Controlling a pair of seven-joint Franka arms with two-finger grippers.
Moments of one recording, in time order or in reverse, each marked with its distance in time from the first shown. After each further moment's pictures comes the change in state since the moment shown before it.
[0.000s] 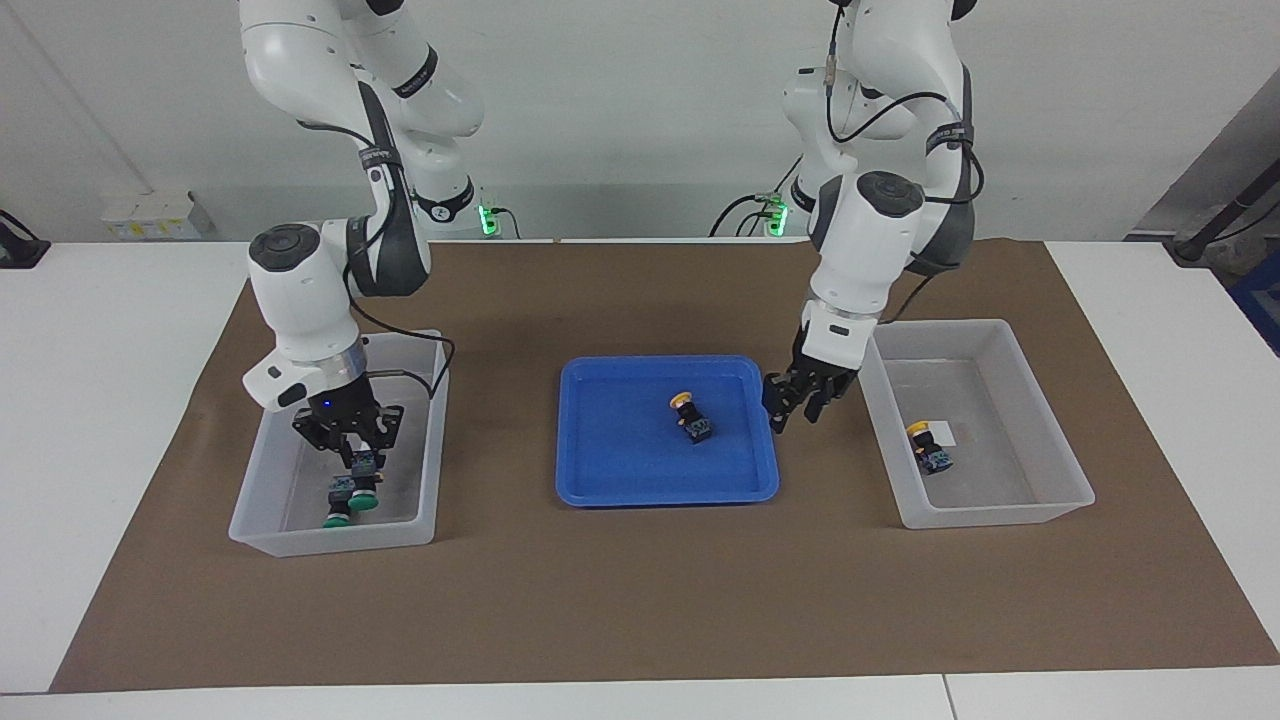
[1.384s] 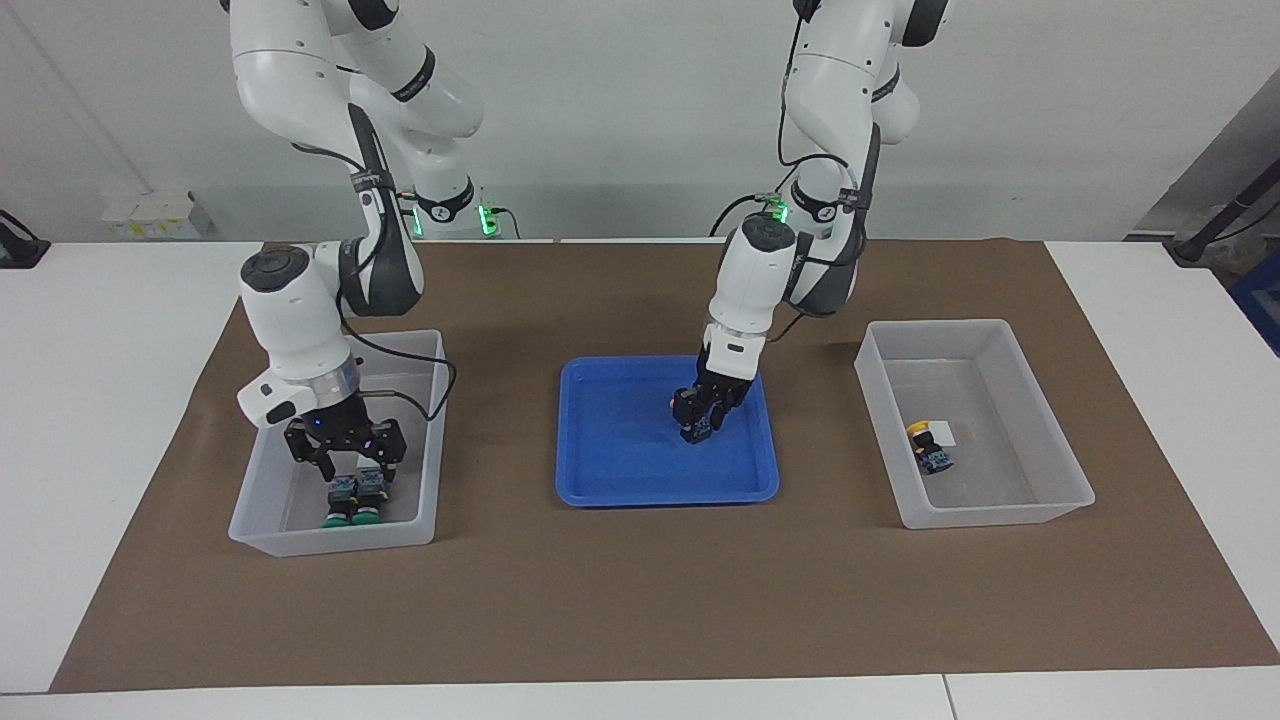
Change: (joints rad) left arm -0.163 0.128 0.004 -0.175 0.000 0.353 -0.256; right arm -0.016 -0.039 0.015 0.048 0.004 -0.088 0.055
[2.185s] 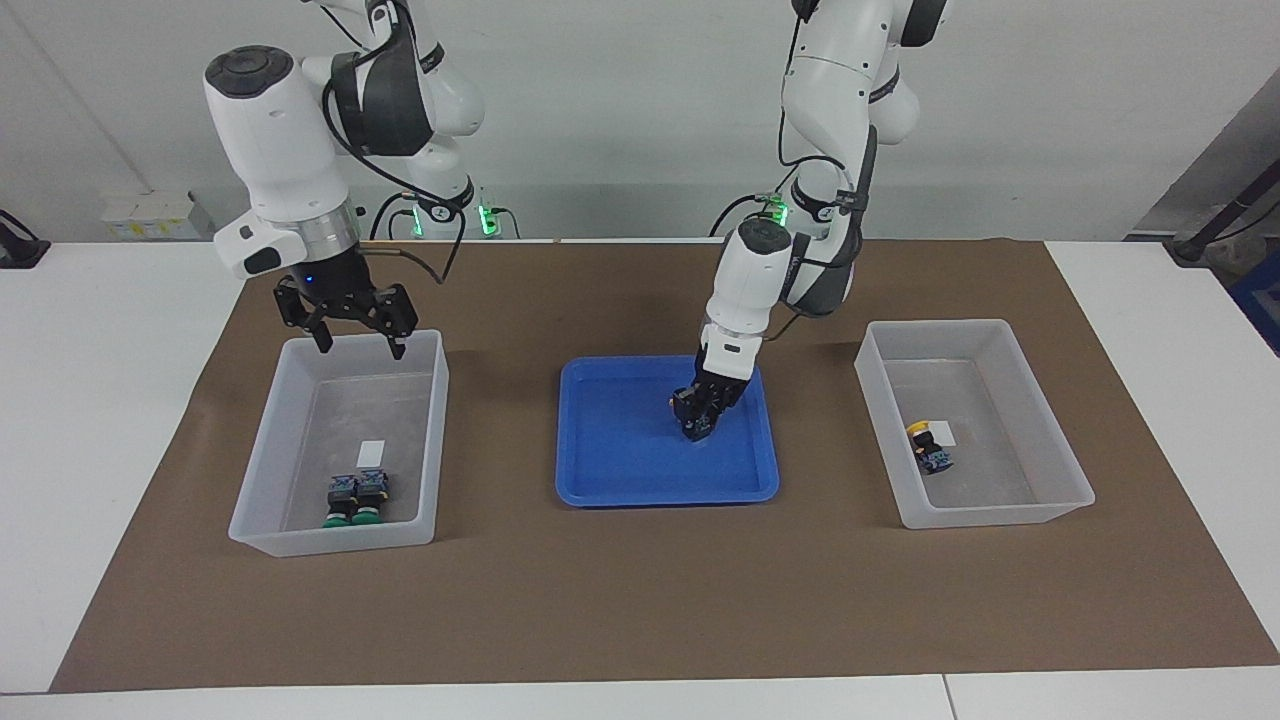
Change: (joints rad) left arm -0.010 -0.003 0.001 -0.009 0.000 0.003 0.000; right arm 0.056 -0.274 0.011 0.162 0.177 -0.538 0.056
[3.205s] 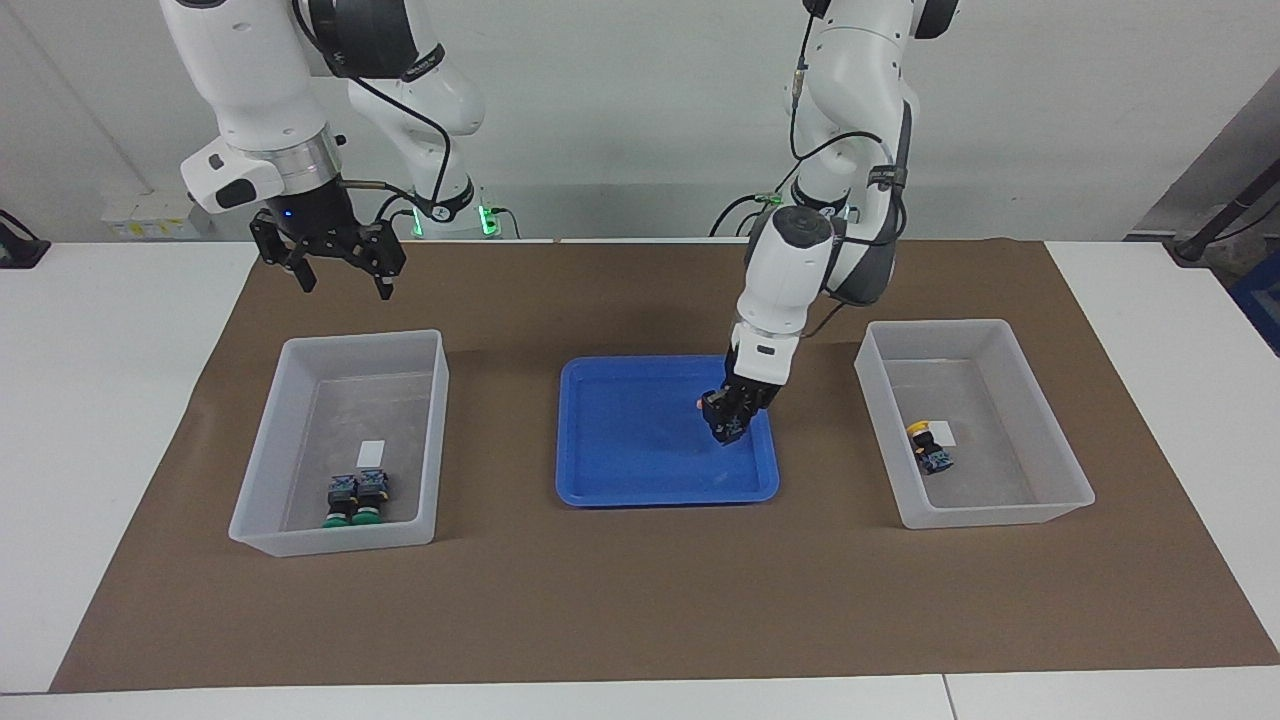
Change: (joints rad) left arm 0.205 -0.127 0.031 0.206 0.000 -0.491 0.392; right arm 0.227 0.000 -0.228 0.137 0.000 -0.214 -0.023
